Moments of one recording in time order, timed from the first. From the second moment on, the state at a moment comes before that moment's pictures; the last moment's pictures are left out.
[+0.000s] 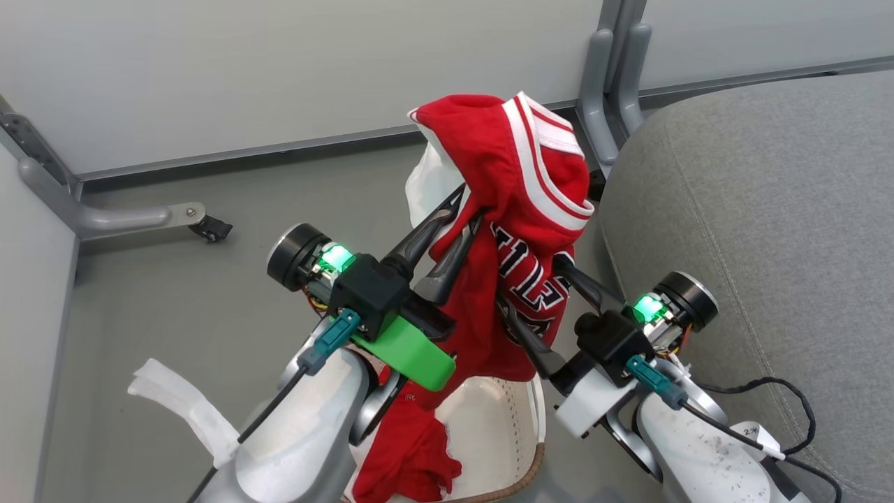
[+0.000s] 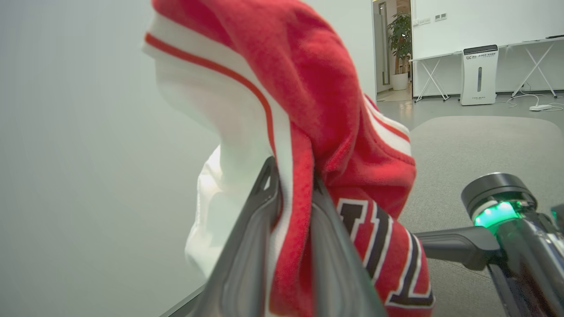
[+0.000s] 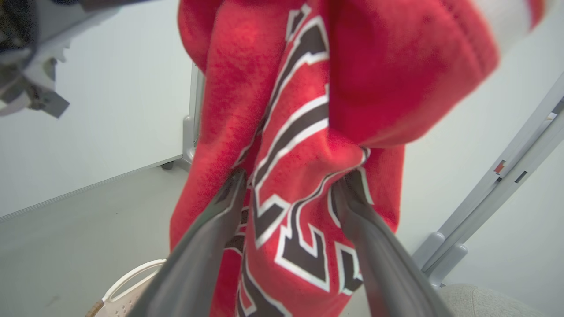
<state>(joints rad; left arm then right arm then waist) -0.50 0.10 -0.61 0.23 -0.24 -0.13 -0.26 -0.36 -0.11 0.46 0.24 -0.05 0.13 -0.26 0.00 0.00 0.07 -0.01</state>
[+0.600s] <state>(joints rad) -0.51 0.09 -0.65 0.23 -0.26 -0.13 -0.26 -0.39 -0.07 0.44 0.29 -0.01 0.13 -0.26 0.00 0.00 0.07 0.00</state>
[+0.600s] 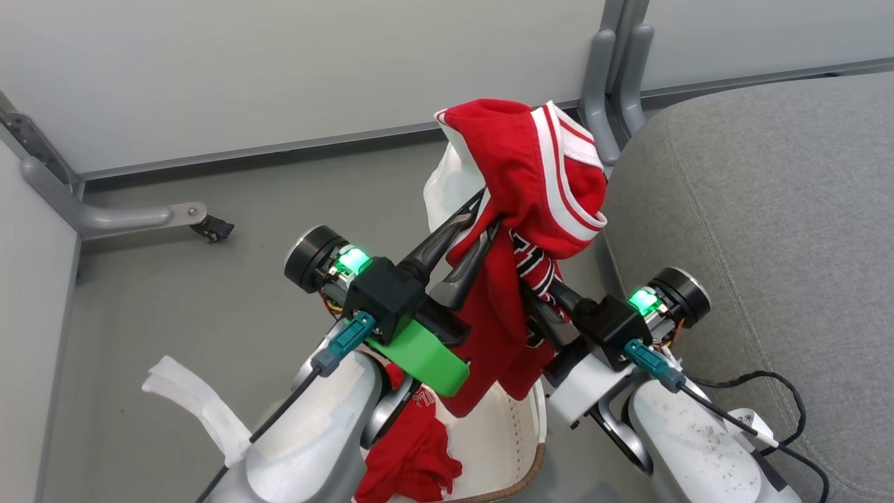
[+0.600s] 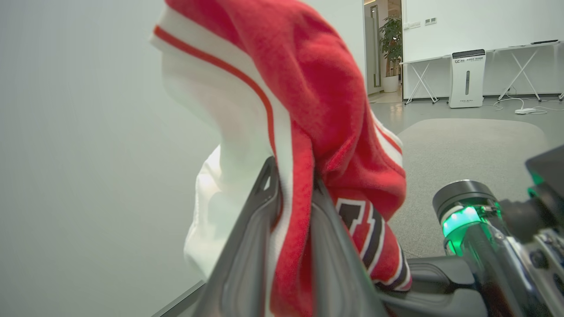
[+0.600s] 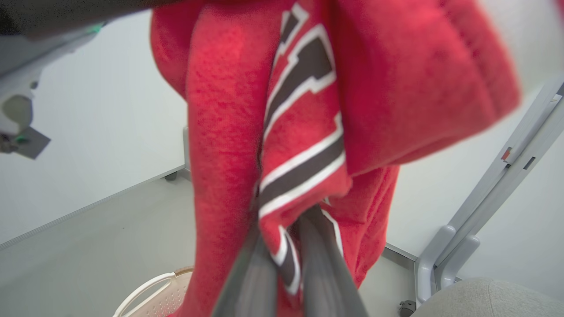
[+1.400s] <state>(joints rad) -0.51 0.09 -0.62 0.24 -0.24 -0.13 -0.26 -0.38 -0.06 0.45 0.26 0.03 0.13 -0.26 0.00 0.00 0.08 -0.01</state>
